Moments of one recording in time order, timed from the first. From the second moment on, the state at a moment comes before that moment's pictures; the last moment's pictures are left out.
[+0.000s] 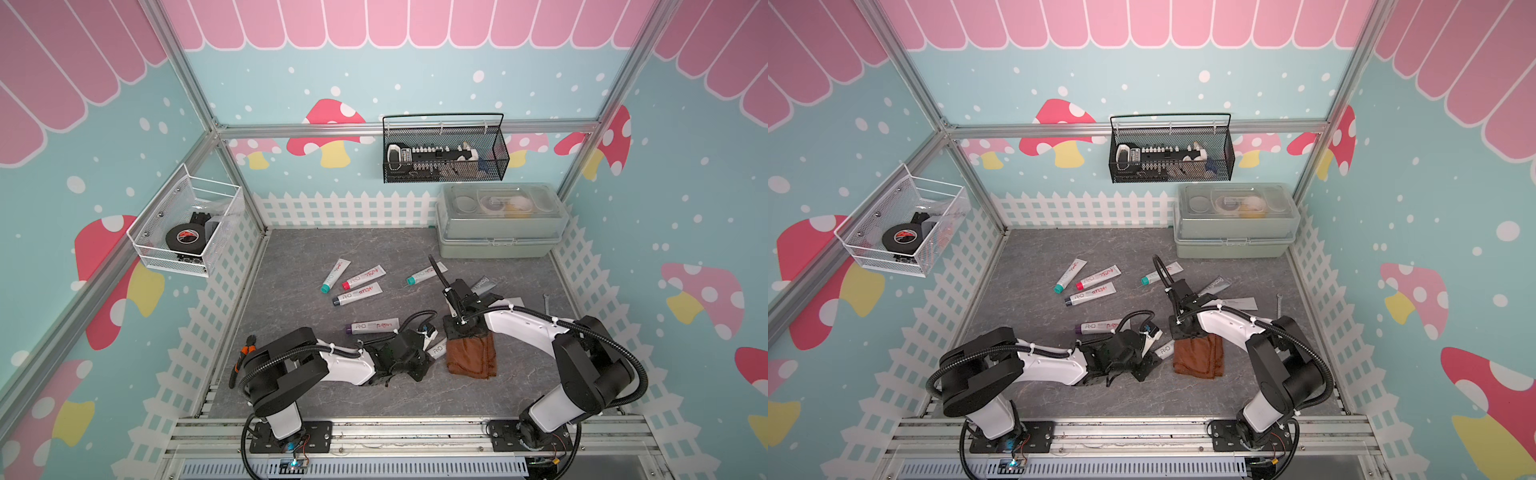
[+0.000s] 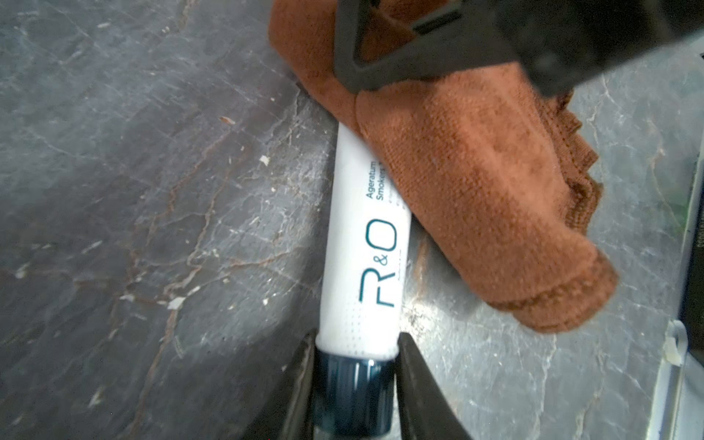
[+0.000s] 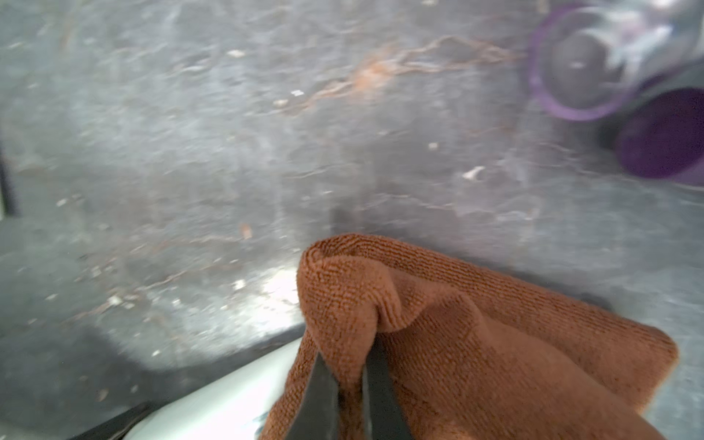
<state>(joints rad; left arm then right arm) -1.04 1.72 0.68 0.29 0.04 -0.33 0.53 1.58 0.90 -0.60 0.08 0.35</state>
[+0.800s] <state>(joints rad) -1.04 1.72 0.68 0.29 0.04 -0.34 0.52 1.45 0.80 -0.58 -0.26 0.32</state>
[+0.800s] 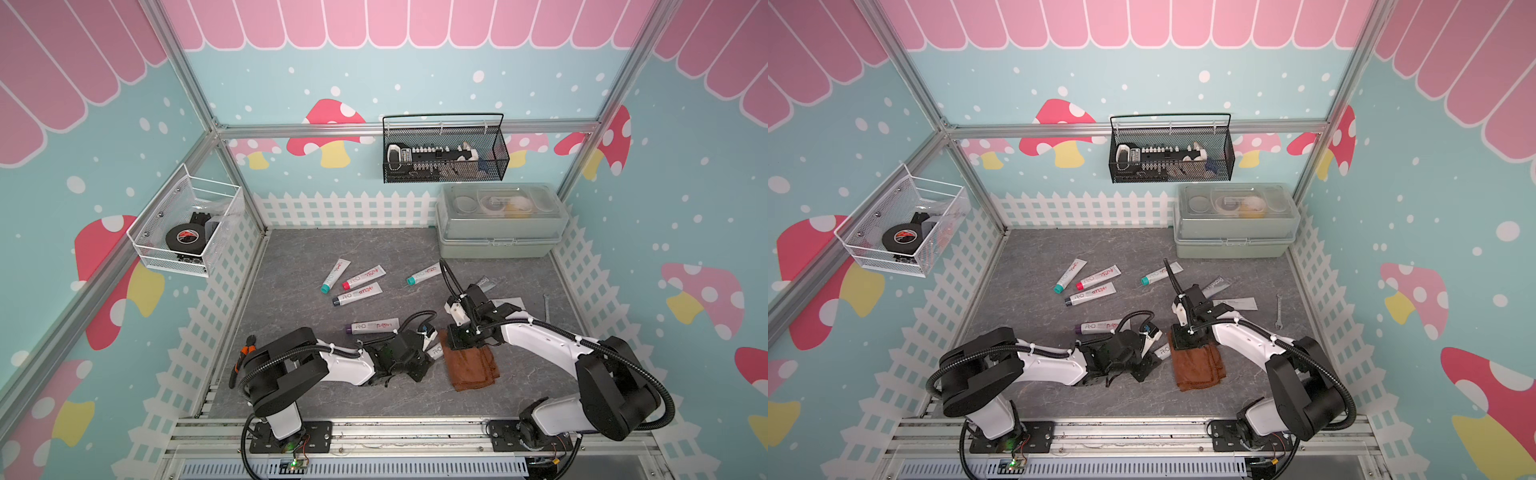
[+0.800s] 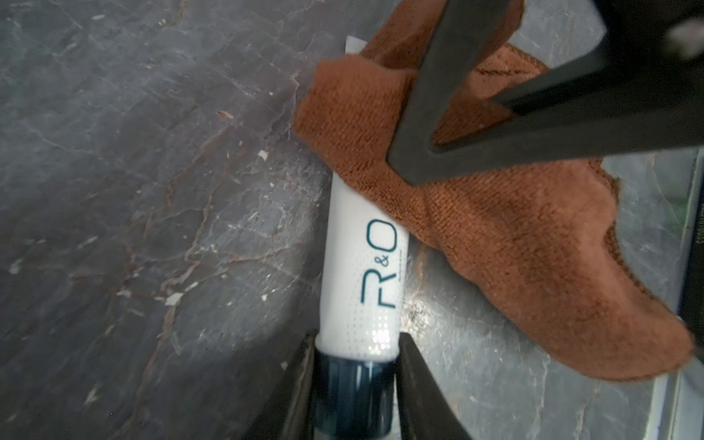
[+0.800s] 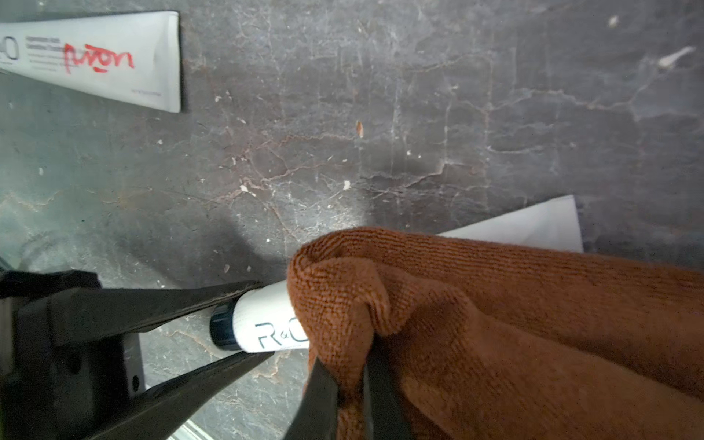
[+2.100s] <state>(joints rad) -1.04 1.72 0.69 0.28 0.04 -0.34 0.55 1.53 0.88 -0.63 -0.06 0.35</state>
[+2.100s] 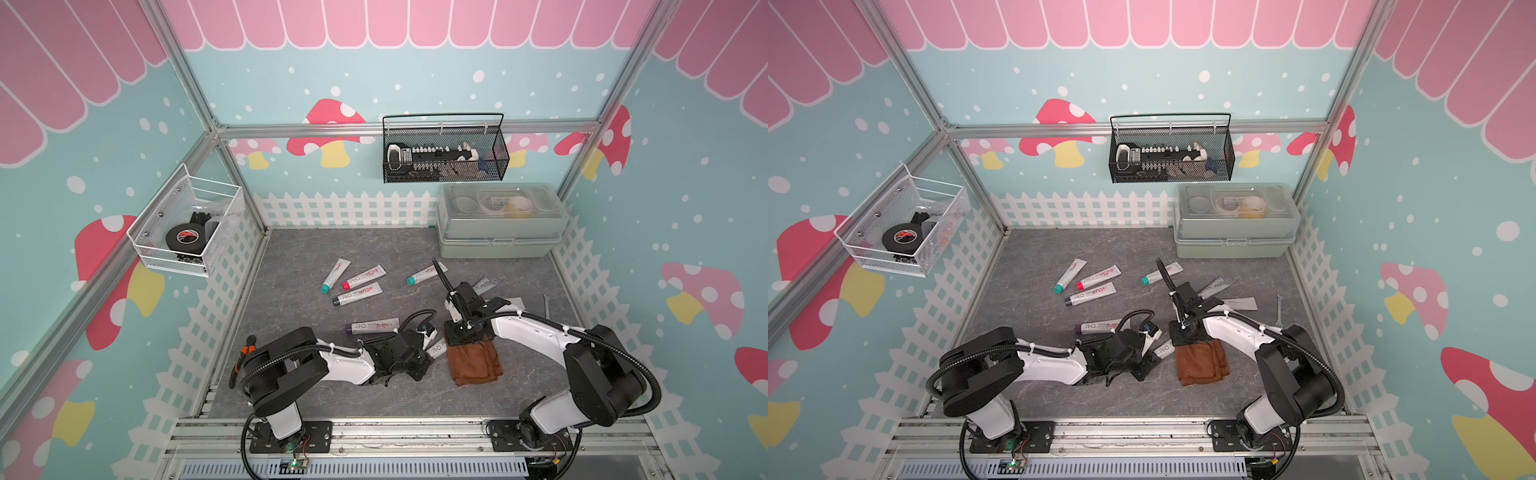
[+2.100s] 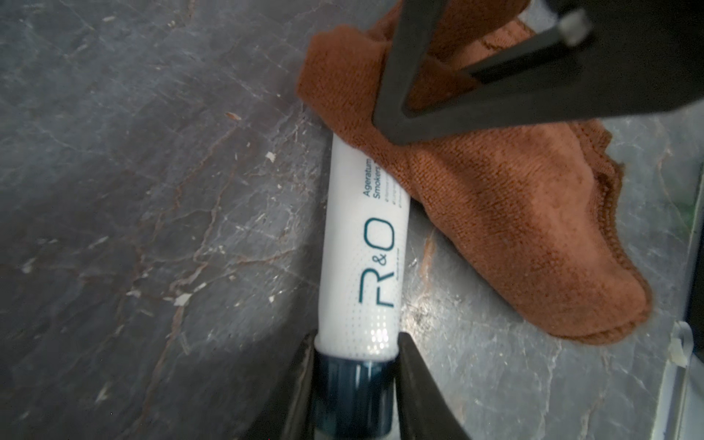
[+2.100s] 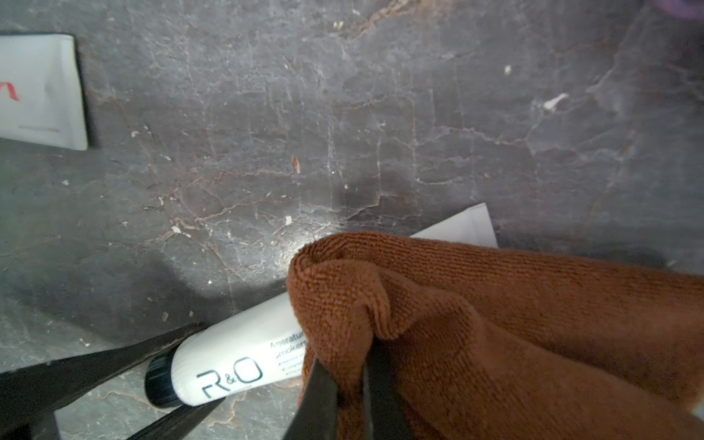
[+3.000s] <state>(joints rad) -1.04 1.73 0.69 0.28 0.04 -0.34 0.50 1.45 0.82 -0.58 -0.34 0.32</state>
